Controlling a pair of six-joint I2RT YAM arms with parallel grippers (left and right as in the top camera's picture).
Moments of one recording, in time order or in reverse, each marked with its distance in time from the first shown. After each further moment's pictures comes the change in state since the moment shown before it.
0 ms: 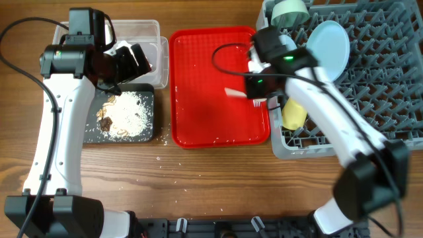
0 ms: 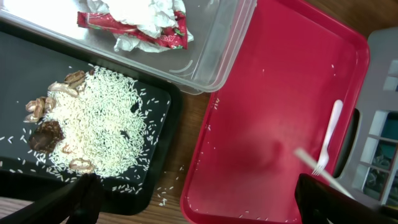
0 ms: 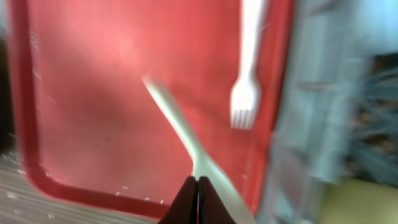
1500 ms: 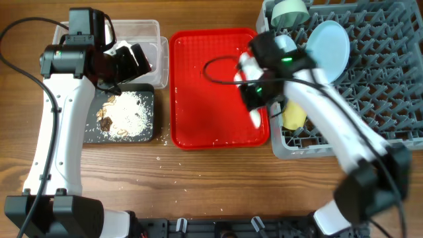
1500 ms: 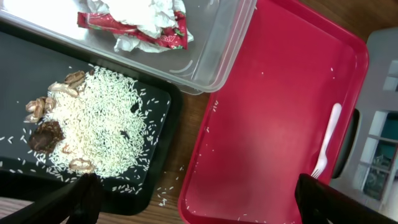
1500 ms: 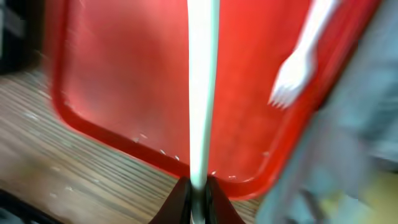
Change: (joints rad) left arm 0.000 0.000 0.000 0.000 0.000 0.000; right arm -0.005 -0.083 0.037 -0.141 -0.132 -0.193
